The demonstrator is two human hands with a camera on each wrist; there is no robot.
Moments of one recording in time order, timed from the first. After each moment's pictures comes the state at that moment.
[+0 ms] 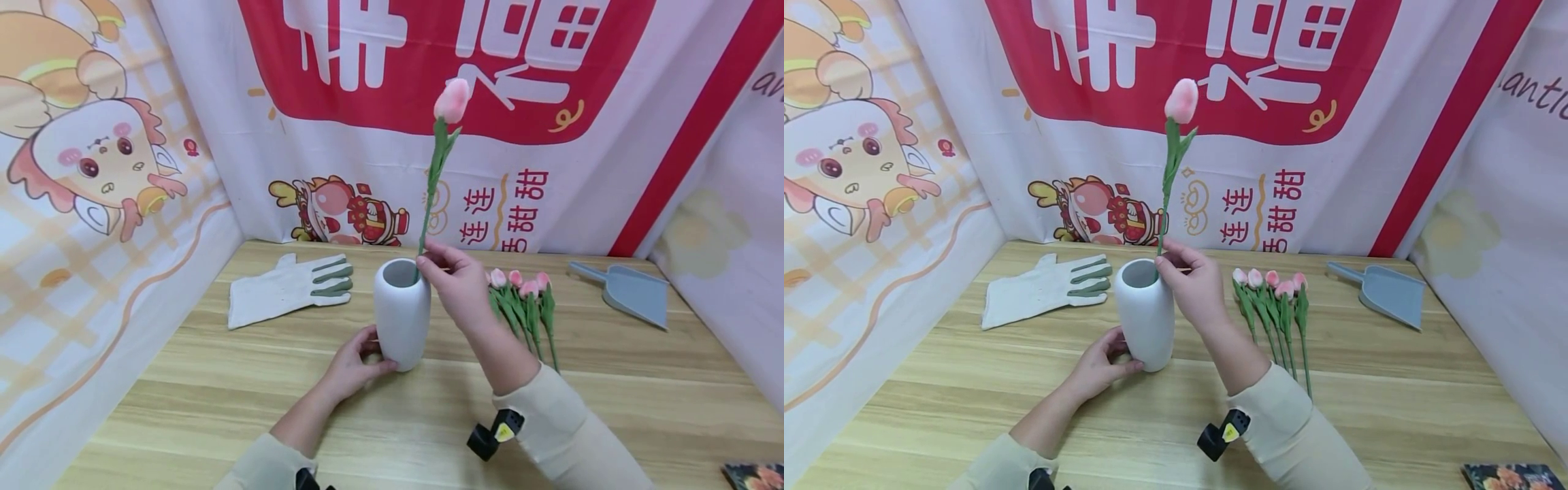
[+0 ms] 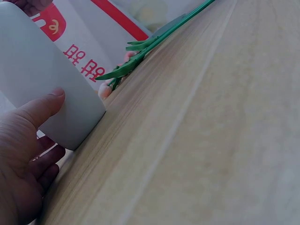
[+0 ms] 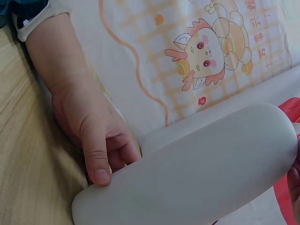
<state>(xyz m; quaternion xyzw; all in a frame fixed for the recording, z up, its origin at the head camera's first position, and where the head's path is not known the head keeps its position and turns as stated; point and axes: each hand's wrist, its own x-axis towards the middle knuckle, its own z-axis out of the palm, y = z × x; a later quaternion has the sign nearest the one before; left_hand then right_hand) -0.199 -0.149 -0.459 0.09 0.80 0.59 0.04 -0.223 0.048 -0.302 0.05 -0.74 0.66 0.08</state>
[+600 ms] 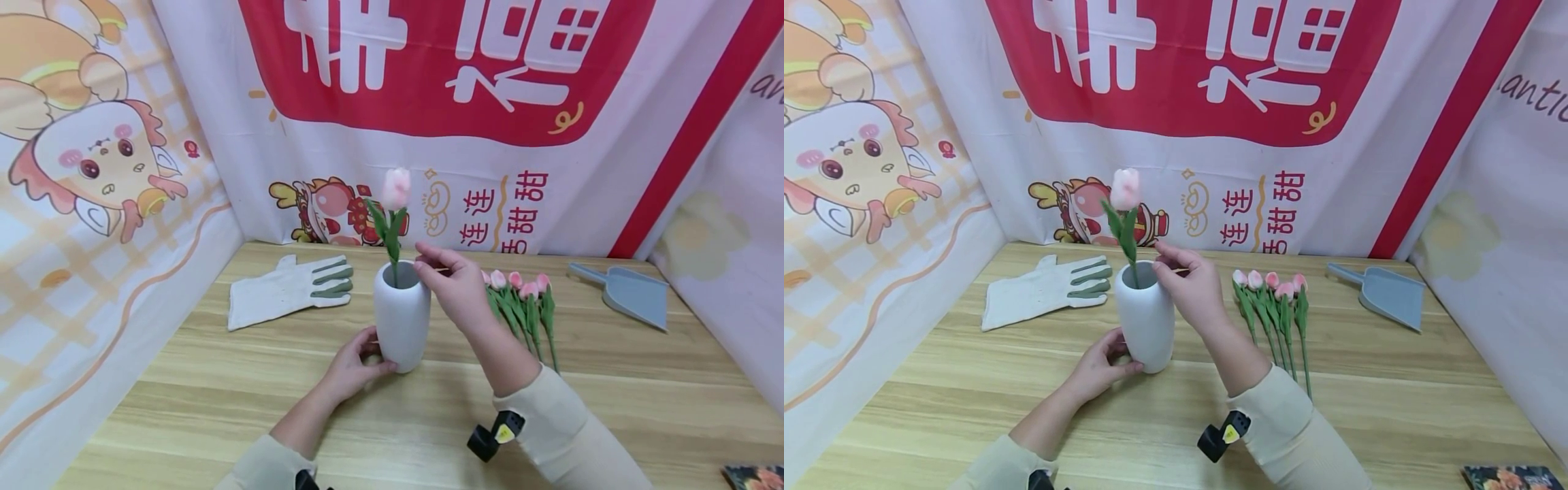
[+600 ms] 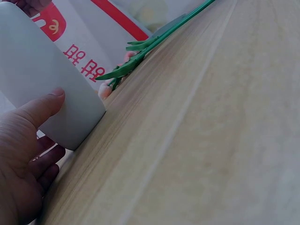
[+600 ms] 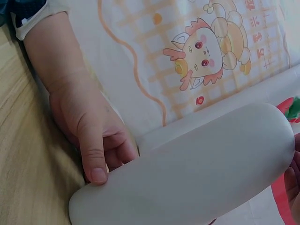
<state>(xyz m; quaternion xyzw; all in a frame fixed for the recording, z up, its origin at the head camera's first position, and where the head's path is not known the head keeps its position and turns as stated) -0.199 -0.150 -0.460 0.08 0.80 0.59 0.04 -0.222 0.050 -0.302 0.08 -0.76 0.64 0.06</state>
